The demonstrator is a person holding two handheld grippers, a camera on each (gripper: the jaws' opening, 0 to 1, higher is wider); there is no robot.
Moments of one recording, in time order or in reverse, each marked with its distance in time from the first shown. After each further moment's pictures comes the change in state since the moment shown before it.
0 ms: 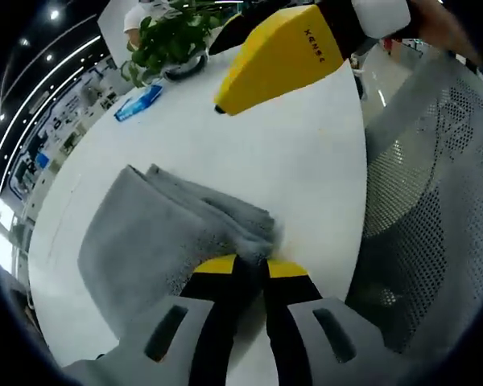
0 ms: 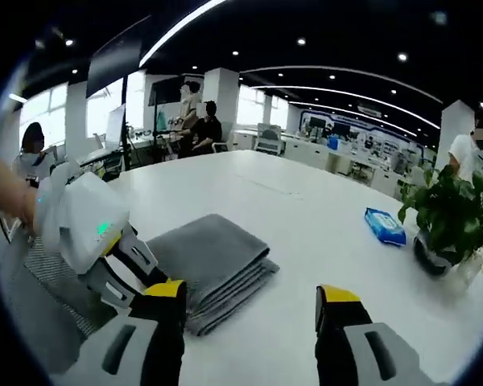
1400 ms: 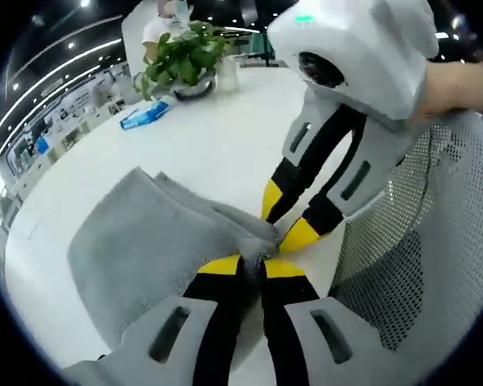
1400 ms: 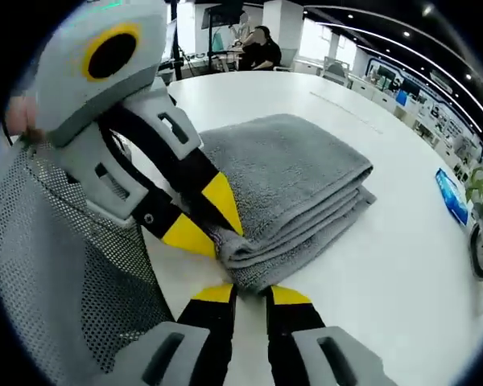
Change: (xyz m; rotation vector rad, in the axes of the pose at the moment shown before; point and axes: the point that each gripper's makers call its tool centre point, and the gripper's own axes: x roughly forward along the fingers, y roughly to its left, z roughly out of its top) left arm -0.007 -0.007 0.020 -0.287 -0.214 -0.081; right arm 0.016 0.049 -0.107 -0.093 0.421 0.231
